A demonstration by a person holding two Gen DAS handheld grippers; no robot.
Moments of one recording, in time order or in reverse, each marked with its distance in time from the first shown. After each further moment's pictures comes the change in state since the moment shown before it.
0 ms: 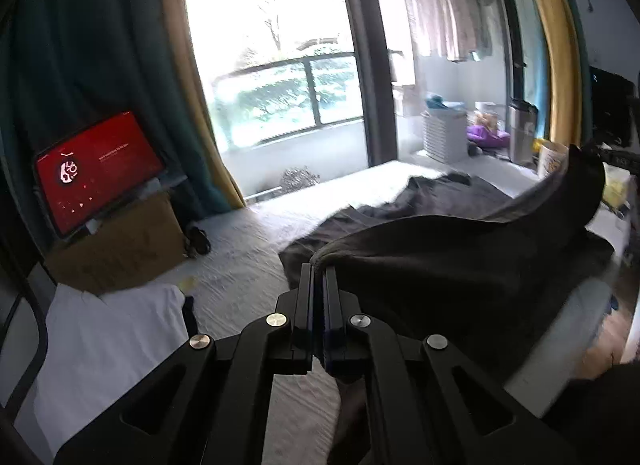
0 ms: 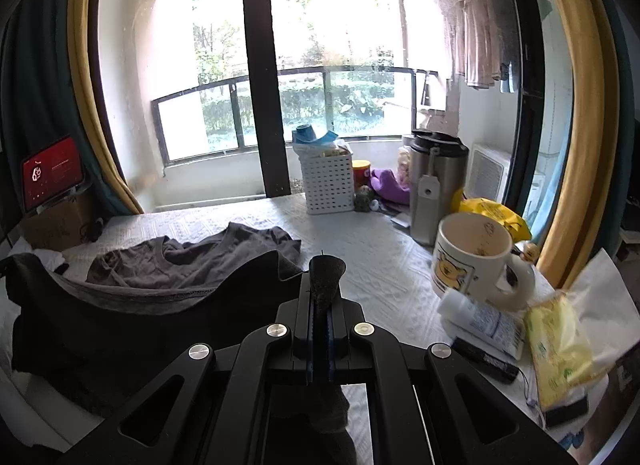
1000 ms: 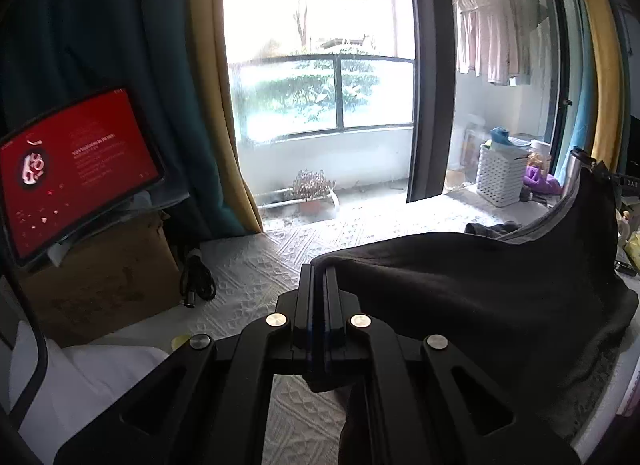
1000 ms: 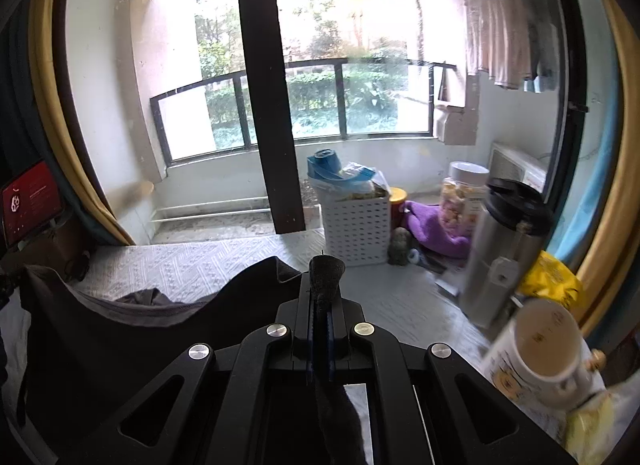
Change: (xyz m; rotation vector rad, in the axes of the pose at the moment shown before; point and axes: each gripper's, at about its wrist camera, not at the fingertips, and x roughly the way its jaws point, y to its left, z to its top) left arm 0.112 0.060 0.050 -0.122 0.023 0.006; right arm 0.118 0.022 0.097 -0.001 0.043 0.041
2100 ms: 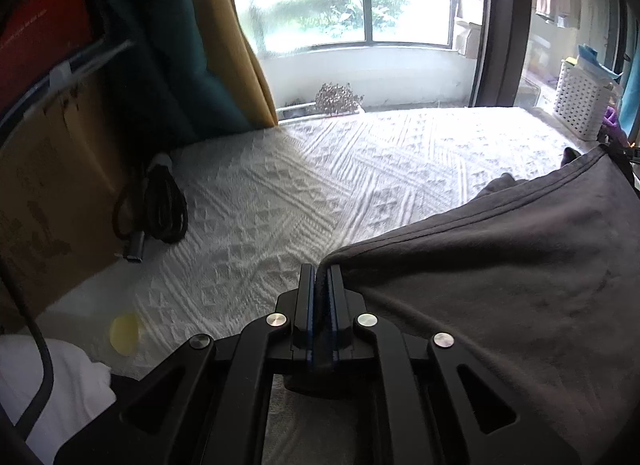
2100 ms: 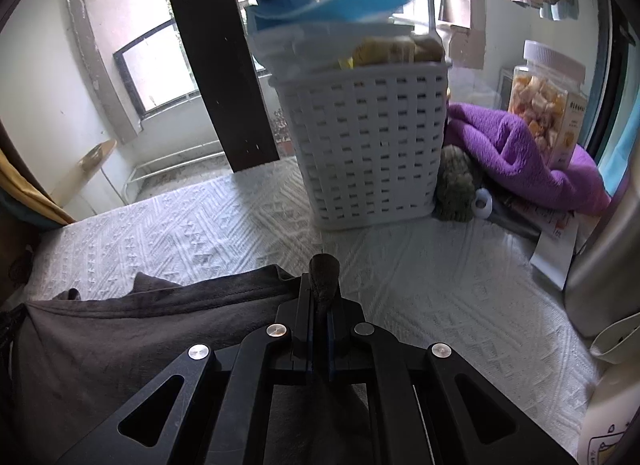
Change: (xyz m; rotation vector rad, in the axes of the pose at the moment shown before) left arm 0.141 0.031 -0.043 -0.037 0.307 0.077; right arm 0.193 -0.021 -0.016 0.082 0.274 -0.012
